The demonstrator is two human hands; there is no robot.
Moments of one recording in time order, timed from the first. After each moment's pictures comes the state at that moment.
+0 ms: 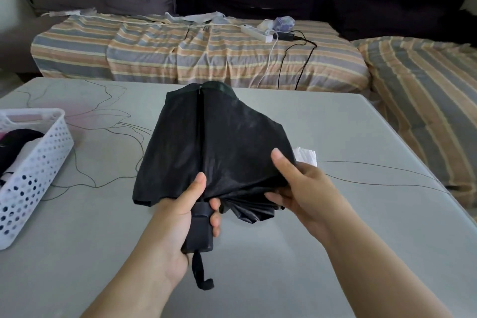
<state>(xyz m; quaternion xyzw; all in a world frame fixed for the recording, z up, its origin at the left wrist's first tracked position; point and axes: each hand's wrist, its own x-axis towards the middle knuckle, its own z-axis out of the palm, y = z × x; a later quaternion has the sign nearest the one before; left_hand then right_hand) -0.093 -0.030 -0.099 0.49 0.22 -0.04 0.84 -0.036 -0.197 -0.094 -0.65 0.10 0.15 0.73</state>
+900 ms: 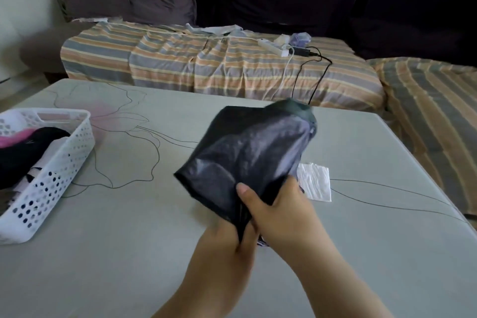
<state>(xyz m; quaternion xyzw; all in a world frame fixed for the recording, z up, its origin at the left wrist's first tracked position) -0.112 -0.055 -0.124 0.80 0.12 0.07 0.58 -0.061 -0.150 -0.083 -0.87 0.05 0.09 0.47</state>
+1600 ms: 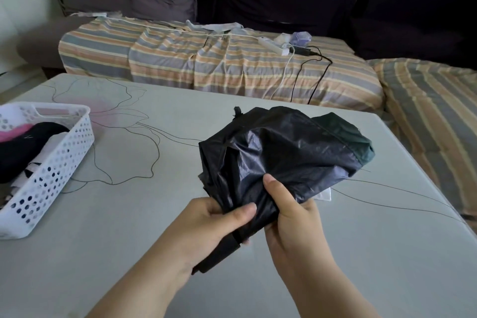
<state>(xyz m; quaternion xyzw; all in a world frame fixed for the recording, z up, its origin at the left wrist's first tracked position) -0.098 -0.018 -0.099 0.70 0.12 -0.11 0.70 -0.070 -0.144 -0.093 -0.49 0.10 0.08 0.86</state>
